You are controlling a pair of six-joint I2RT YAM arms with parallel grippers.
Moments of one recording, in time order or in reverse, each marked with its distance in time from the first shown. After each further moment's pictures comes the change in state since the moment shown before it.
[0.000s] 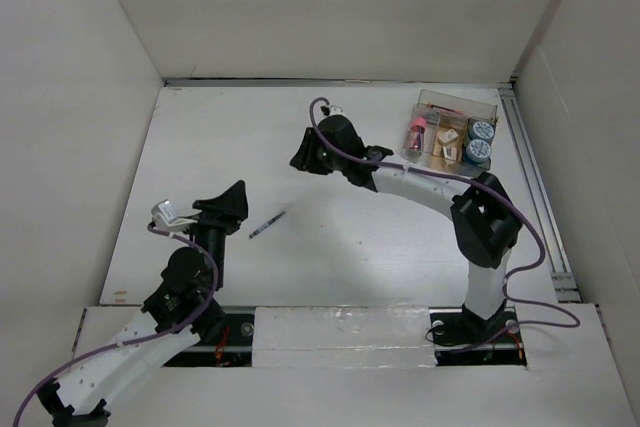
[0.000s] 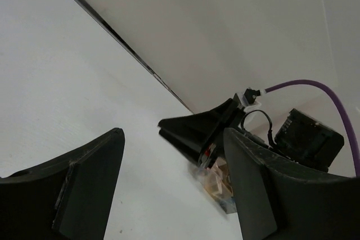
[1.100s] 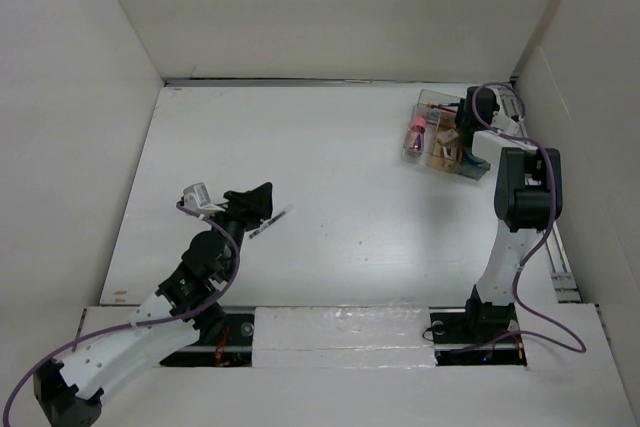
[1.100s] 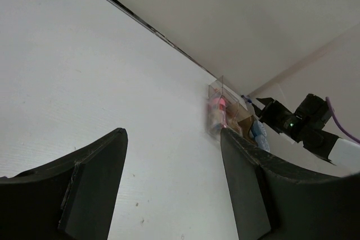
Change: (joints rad) left arm 0.000 0.227 0.019 0.076 0.162 0.063; right arm -0.816 0.137 -0.099 0.246 0.384 0.801
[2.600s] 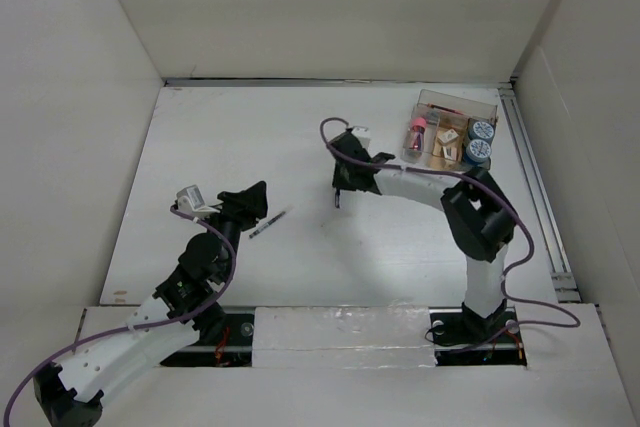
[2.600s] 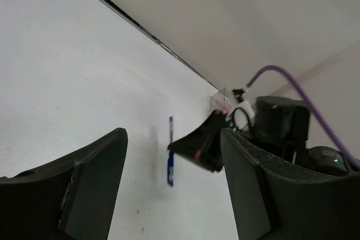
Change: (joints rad) left arm 0.000 -0.033 0.000 -0.013 -0.051 -0.003; right arm 0.807 -0.061 0.009 -0.547 -0.097 -0.906
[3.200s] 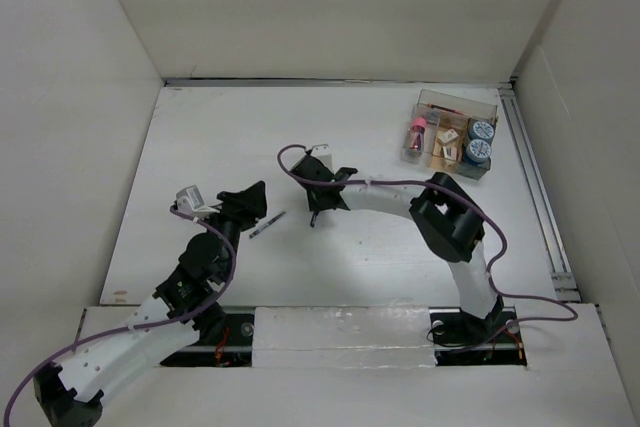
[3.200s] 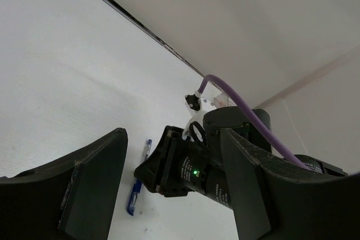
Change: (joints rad) left arm 0.000 0.000 0.000 -0.008 -0.015 0.000; right arm 0.149 0.124 0.136 -0.094 0.071 -0.097
